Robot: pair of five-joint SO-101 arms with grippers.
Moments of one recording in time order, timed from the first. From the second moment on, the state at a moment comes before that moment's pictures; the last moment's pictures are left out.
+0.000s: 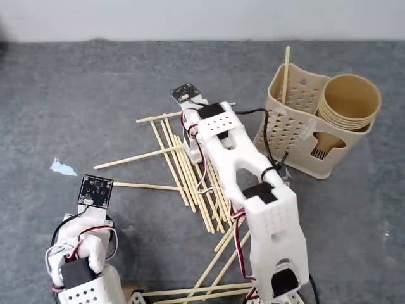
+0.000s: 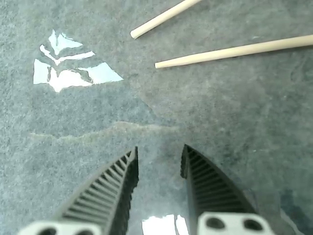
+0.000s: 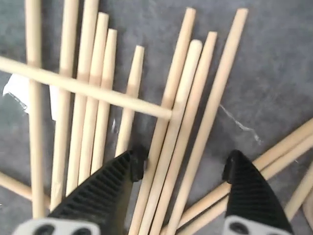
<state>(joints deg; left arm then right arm) -24.6 -102.5 97.1 72.2 -21.9 -26.3 38.9 -19.7 71.8 6.3</state>
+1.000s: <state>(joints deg) -24.6 -102.5 97.1 72.2 -21.9 -25.1 32.4 -22.7 82.6 6.4</state>
